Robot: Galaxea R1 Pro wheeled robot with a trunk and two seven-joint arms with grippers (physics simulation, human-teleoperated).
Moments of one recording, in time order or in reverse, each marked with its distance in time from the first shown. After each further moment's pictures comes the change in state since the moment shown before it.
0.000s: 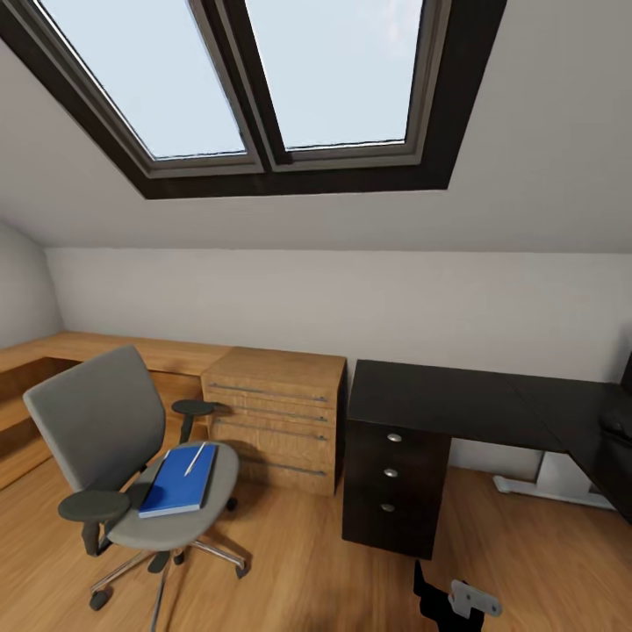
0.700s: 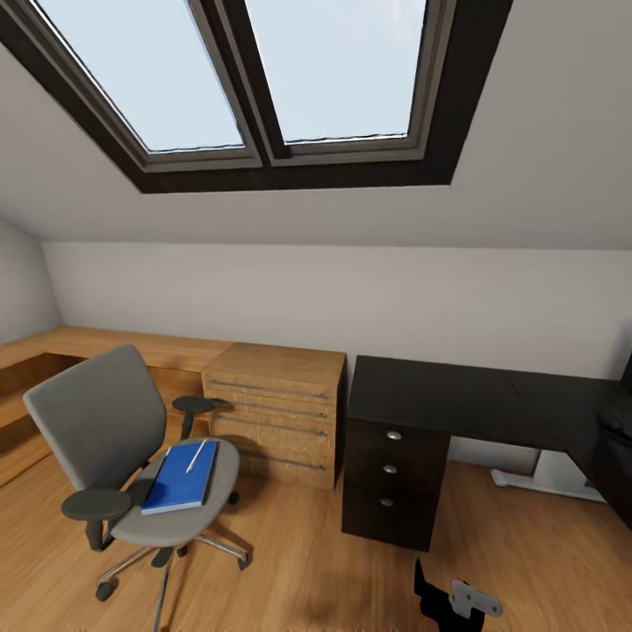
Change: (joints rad) left arm 0.000 0.001 0.000 0.000 -0.001 -0.001 0.000; right arm -0.001 0.001 -0.002 0.000 -0.006 0.000 -0.001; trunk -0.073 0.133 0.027
